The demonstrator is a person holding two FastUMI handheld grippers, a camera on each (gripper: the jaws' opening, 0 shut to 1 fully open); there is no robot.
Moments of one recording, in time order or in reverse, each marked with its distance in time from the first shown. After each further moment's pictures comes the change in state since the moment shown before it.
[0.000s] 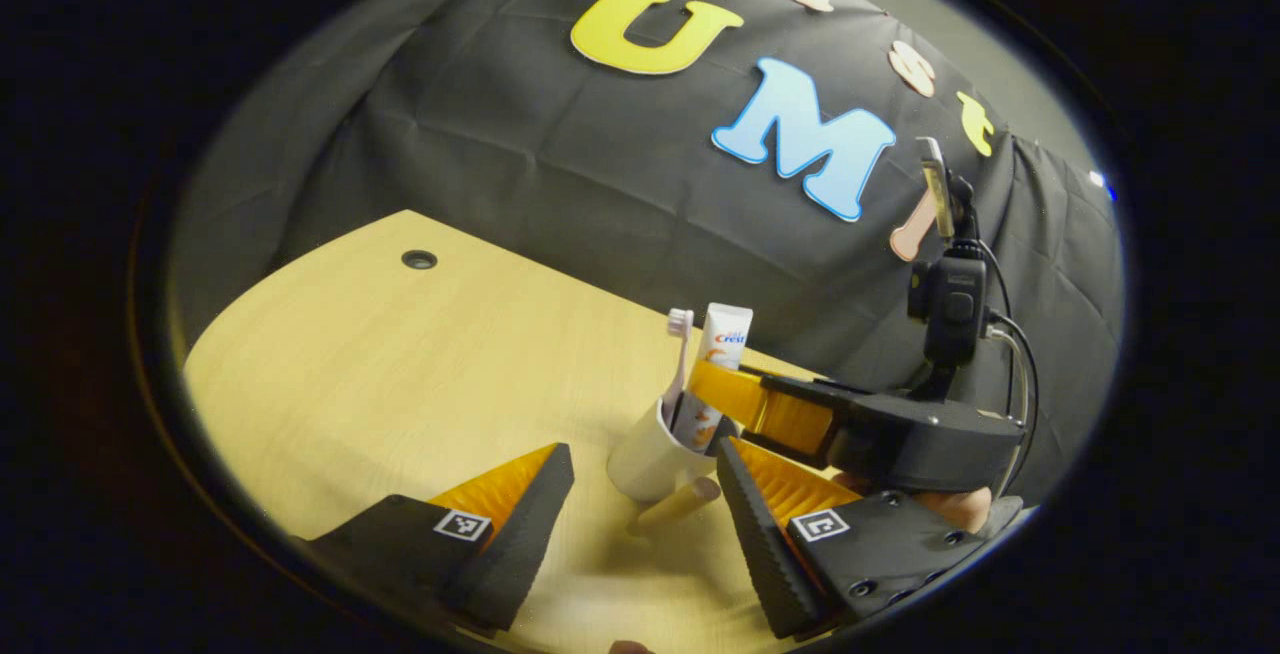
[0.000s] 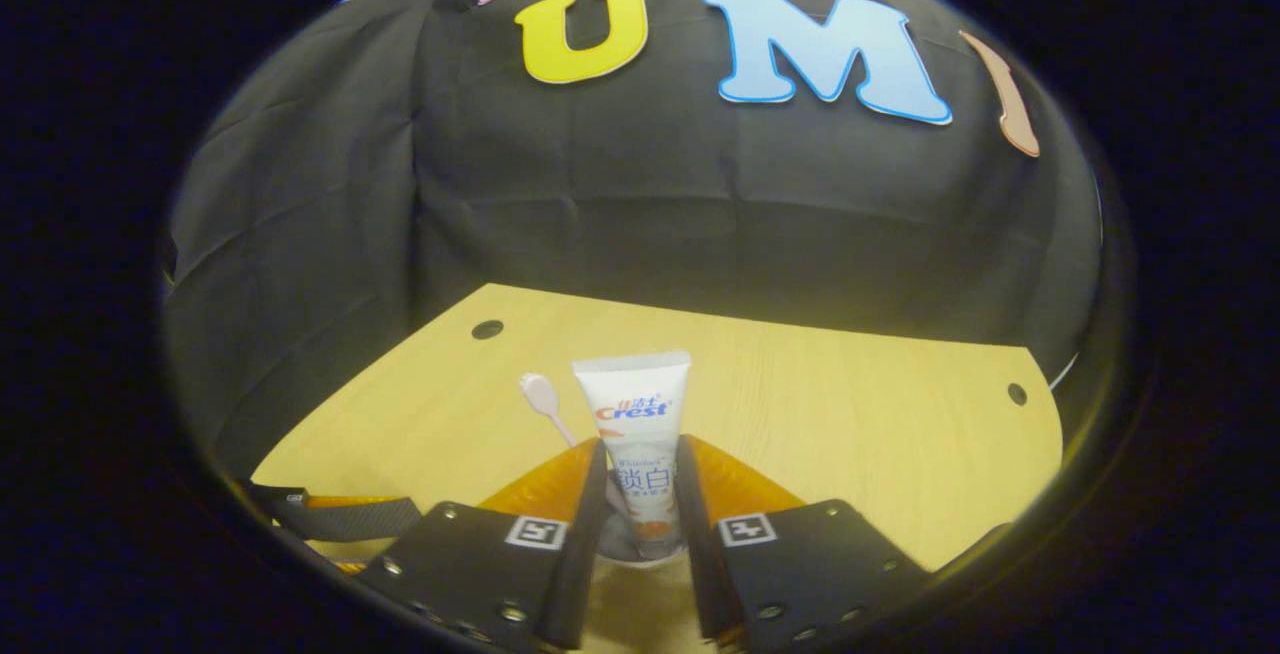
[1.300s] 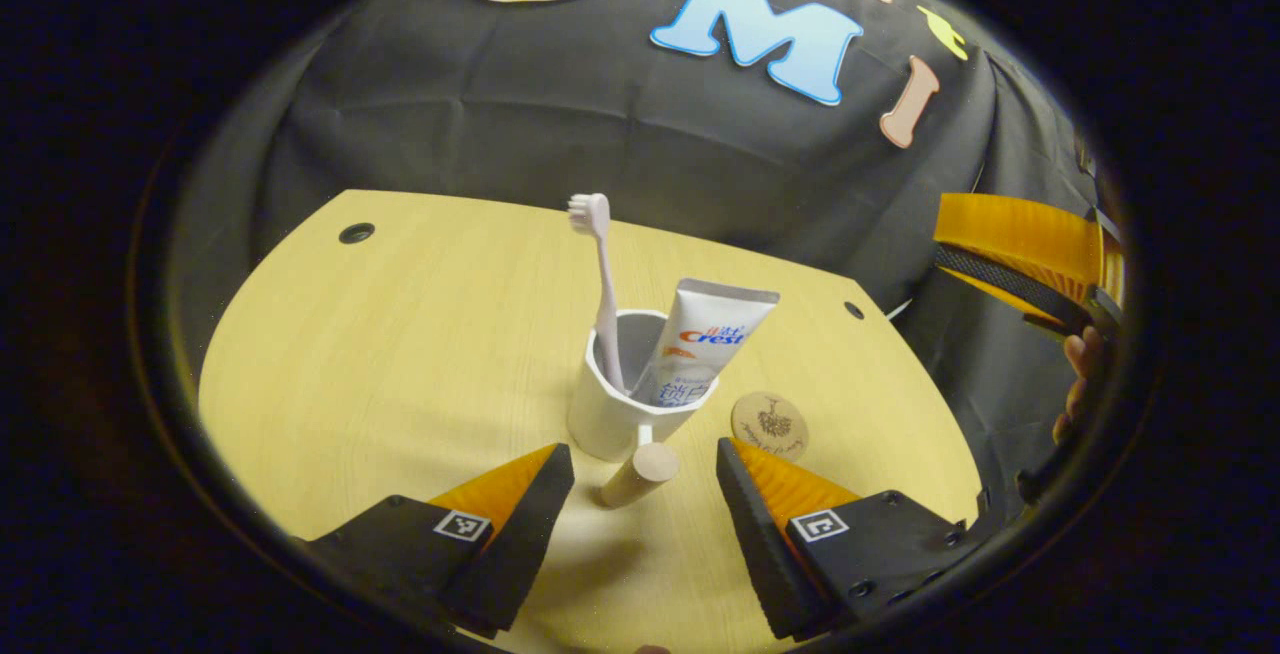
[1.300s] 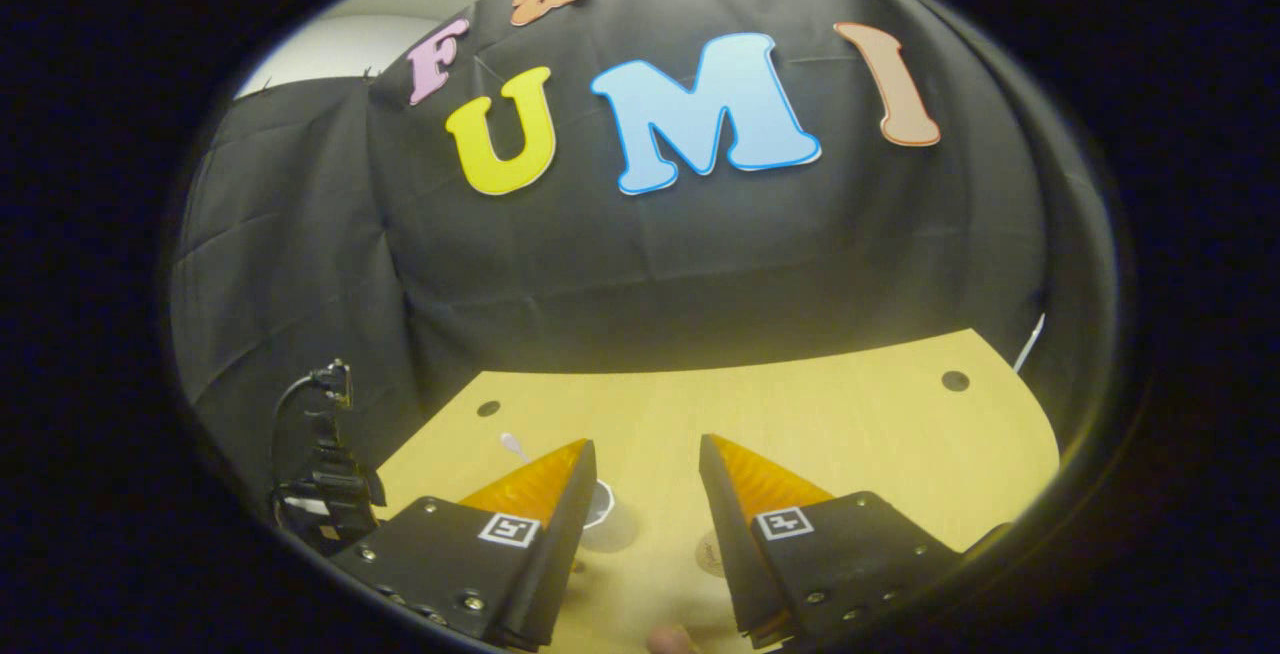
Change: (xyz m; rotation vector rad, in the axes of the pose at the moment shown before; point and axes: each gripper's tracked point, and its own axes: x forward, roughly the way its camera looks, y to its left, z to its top) left arm 0.059 -0.039 -0.064 0.179 0.289 0.021; right arm -0.128 -0.093 0.044 0.200 -0.163 -0.061
